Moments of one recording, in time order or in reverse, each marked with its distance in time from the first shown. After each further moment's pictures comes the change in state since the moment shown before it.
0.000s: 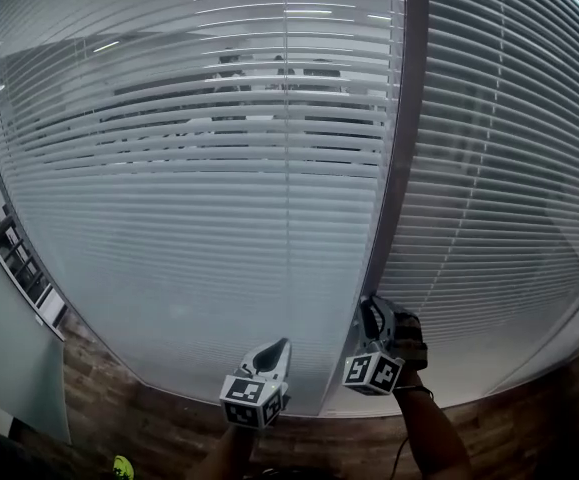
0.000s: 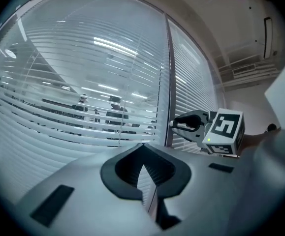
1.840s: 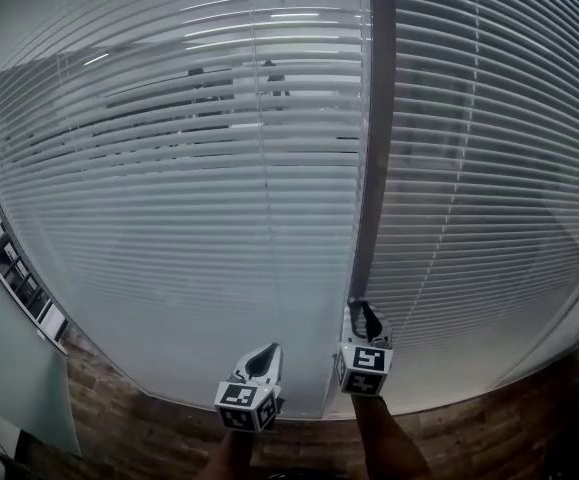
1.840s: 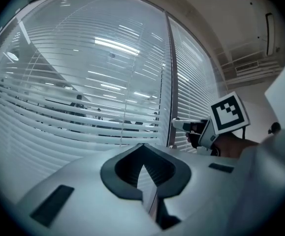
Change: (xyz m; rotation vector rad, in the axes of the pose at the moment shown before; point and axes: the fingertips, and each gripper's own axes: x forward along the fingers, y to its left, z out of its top) left arm 0.010 -0.001 0.010 -0.008 0.017 0.046; right arm 0.006 -0.022 -0.014 1.121 -0.031 -0.045
